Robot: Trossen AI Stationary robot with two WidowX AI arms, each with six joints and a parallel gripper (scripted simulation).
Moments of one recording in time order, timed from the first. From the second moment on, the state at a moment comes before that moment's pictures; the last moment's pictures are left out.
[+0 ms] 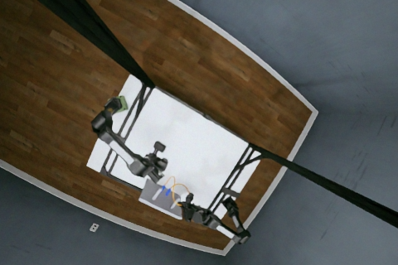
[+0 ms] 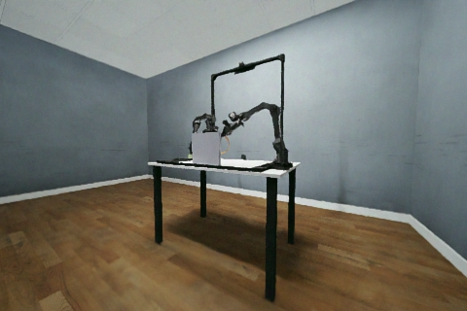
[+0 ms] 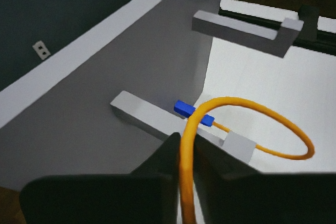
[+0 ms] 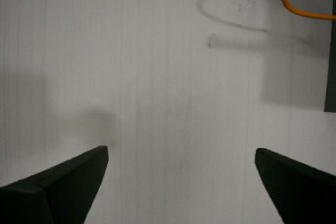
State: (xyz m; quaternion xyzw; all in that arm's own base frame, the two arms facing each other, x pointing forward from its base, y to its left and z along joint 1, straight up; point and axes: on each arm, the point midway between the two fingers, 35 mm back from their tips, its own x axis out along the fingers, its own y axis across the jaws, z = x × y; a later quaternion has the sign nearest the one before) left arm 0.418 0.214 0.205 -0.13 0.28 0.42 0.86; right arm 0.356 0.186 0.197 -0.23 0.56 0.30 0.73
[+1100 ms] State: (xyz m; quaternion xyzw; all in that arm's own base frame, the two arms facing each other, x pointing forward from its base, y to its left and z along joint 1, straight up) left arm 0.408 0.207 0.195 -0.13 0.28 0.40 0.86; right arm 0.356 0.186 0.197 -0.23 0.56 0.30 0.73
